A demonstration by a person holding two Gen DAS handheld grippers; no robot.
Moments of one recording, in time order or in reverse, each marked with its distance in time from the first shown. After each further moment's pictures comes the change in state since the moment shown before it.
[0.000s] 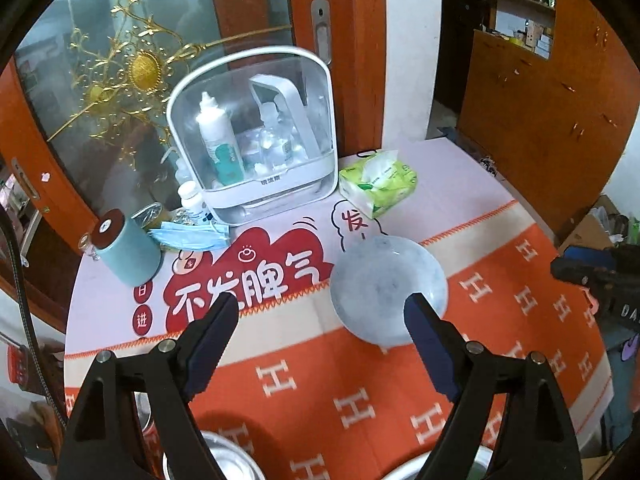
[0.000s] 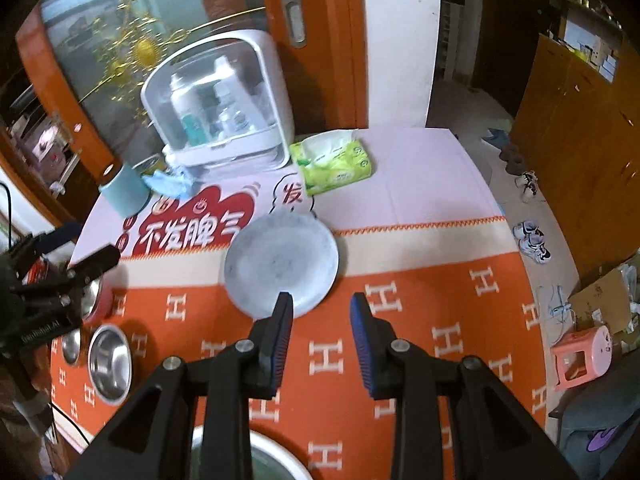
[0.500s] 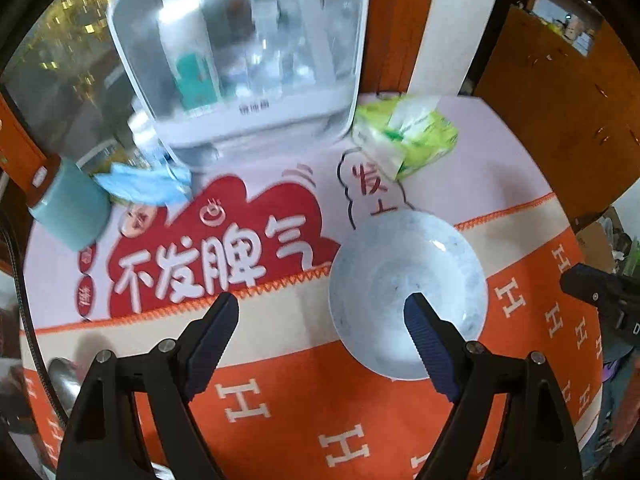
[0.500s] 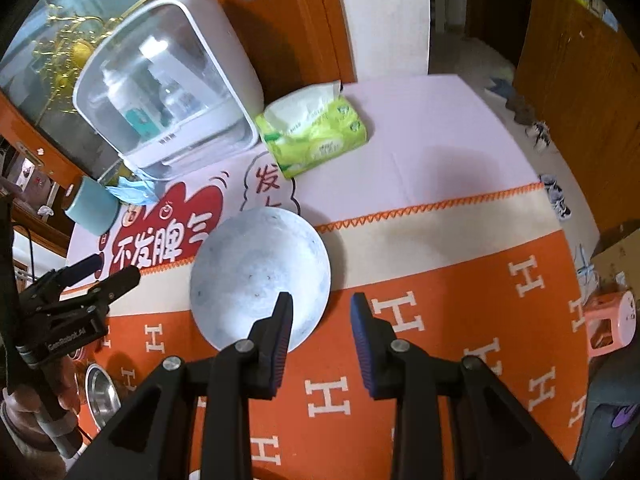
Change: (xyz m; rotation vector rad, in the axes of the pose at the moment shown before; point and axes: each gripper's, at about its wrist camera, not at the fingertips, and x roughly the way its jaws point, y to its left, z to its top) left arm 0.144 0.021 0.007 -0.121 0.232 -0.063; right arm 0.109 -0.029 0.029 0.121 0.149 0.050
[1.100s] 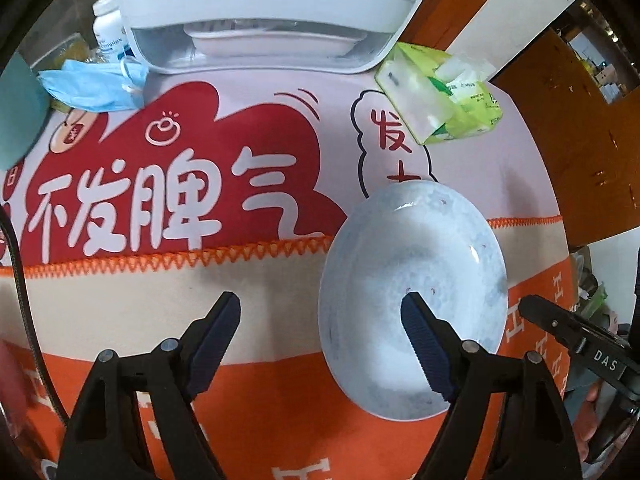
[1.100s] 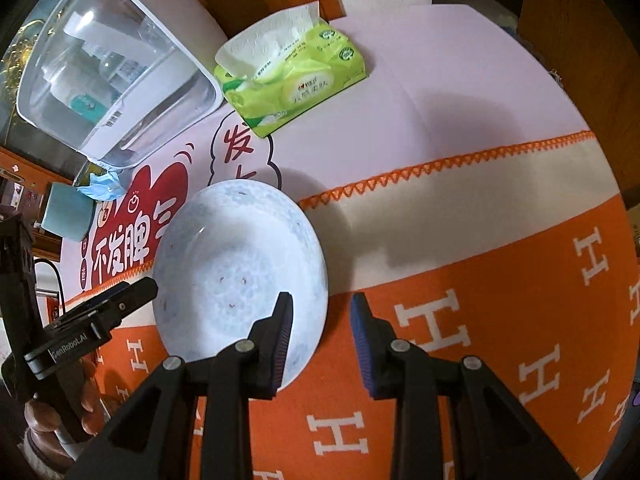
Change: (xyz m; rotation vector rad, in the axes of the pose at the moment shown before) left arm 0.094 0.021 -0.010 -0.198 0.152 -0.164; right arm 0.091 -0.018 0.008 0.091 0.140 0.050
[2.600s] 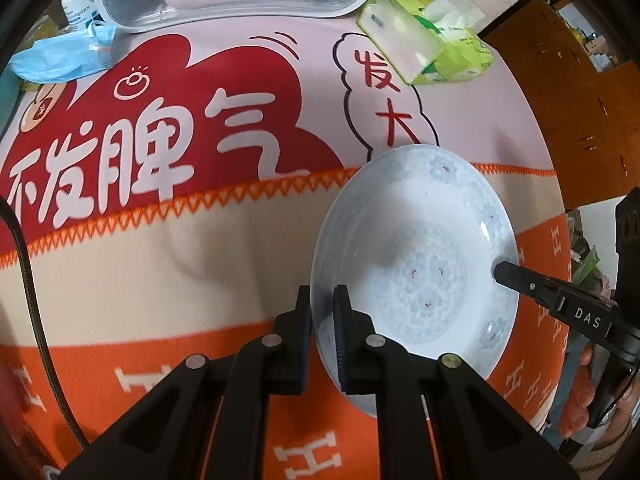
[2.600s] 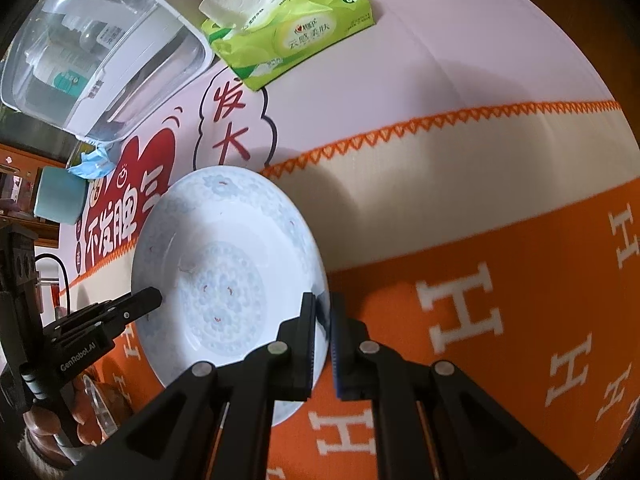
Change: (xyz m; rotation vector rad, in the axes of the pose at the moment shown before) left arm 0.017 -0.004 -0.022 0.056 0.138 -0.043; right arm 0.029 -0.001 -0.010 0.013 0.112 0.024
